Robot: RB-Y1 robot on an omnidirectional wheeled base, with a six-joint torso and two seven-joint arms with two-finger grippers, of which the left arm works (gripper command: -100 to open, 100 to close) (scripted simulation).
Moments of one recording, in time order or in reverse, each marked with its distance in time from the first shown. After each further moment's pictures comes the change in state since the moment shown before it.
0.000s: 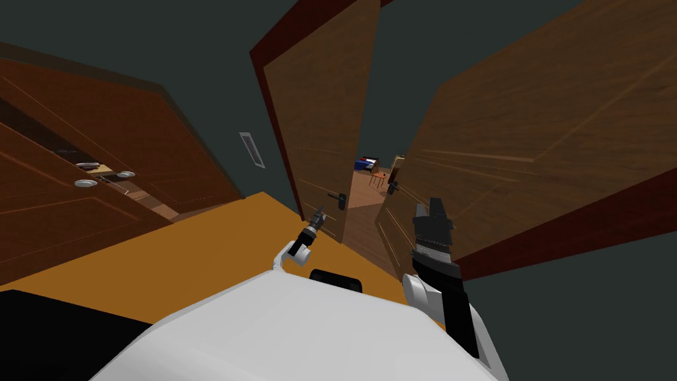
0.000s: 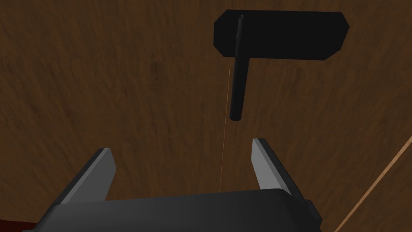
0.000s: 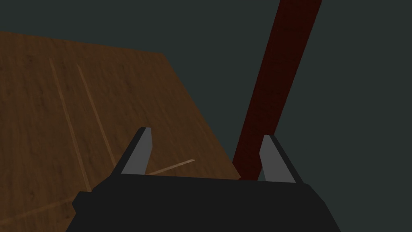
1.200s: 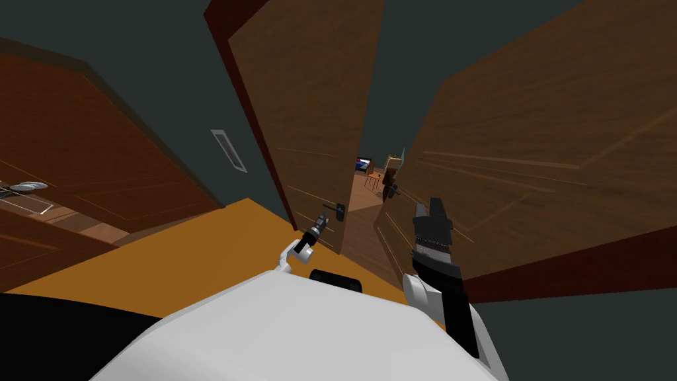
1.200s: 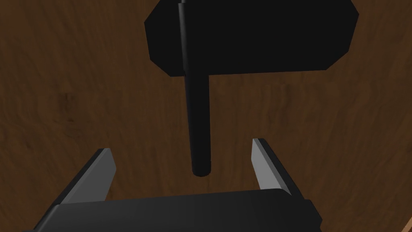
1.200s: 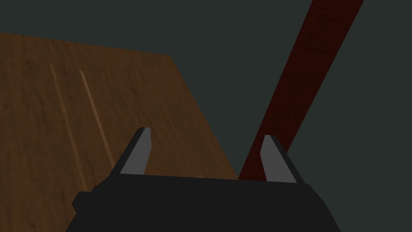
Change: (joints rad) arm -0.096 0.016 -0.044 0.172 -0.016 0.028 -0.008
